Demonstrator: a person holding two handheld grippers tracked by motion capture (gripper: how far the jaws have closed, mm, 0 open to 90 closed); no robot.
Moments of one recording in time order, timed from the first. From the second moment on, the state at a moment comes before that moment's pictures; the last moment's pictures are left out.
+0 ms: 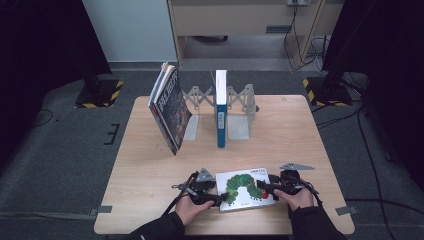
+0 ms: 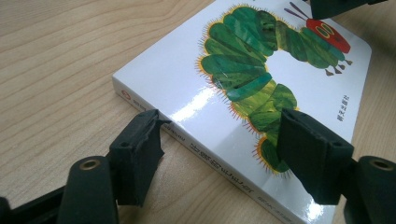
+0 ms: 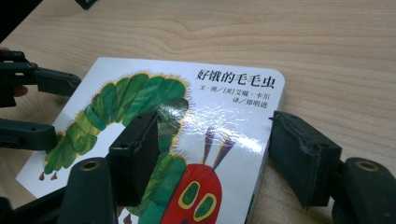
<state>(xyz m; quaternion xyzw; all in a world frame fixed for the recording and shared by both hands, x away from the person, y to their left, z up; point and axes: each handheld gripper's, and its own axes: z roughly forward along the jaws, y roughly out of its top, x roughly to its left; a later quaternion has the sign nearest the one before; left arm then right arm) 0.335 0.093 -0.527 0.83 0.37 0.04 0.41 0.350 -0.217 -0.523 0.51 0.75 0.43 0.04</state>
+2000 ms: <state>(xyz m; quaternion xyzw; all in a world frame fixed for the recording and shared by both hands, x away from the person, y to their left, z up) 0.337 0.094 -0.529 0.83 0.37 0.03 0.42 0.352 -0.220 -0.503 0.50 0.71 0.49 0.05</state>
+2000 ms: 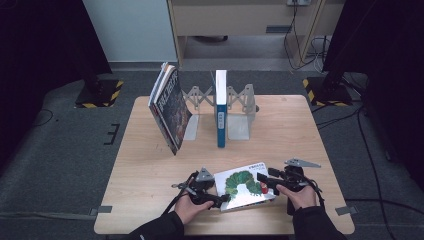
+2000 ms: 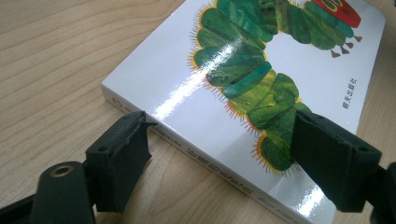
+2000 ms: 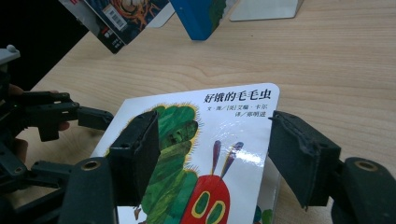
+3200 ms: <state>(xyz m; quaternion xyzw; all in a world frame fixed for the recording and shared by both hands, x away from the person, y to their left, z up) 0.339 0.096 -0.530 0.83 0.37 0.01 0.43 0.347 -0.211 -0.505 0.48 0.72 0.50 -0.01</state>
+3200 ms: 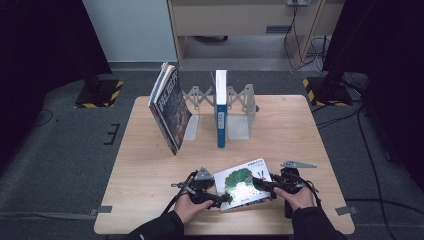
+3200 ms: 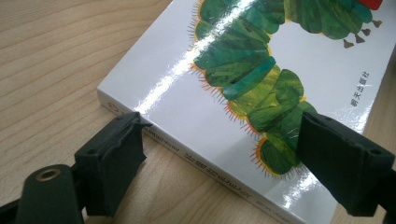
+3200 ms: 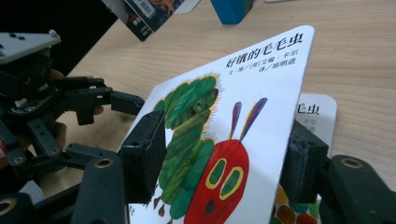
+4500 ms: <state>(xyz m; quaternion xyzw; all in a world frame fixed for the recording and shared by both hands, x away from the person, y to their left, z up) 0.347 0.106 -0.520 0.81 0.39 0.02 0.44 0.356 -0.208 -0.496 0.46 0.72 0.52 -0.05</state>
